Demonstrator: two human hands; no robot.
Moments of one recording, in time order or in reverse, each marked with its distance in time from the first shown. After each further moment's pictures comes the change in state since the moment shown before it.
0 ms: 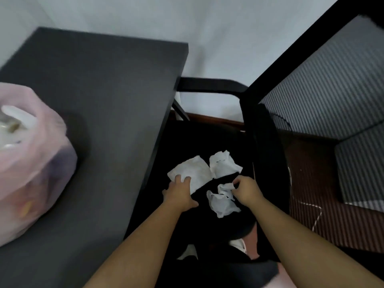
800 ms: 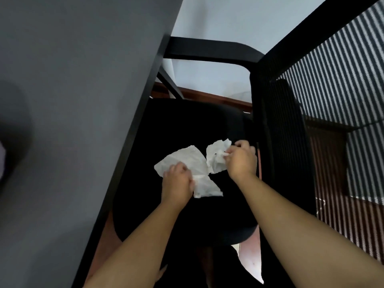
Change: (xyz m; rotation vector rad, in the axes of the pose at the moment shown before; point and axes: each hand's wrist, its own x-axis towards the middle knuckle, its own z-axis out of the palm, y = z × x) left_hand 0.089 0.006 0.061 -0.002 0.365 0.118; right_hand 0.119 -0.005 0.031 -0.152 0.339 -0.122
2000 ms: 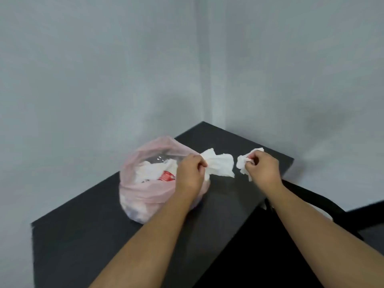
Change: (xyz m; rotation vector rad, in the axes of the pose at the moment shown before) left_hand -0.201 -0.064 -0.380 -0.476 1.021 -0.254; right_hand -0.156 -0.305 -0.263 0.495 0.118 -0.718
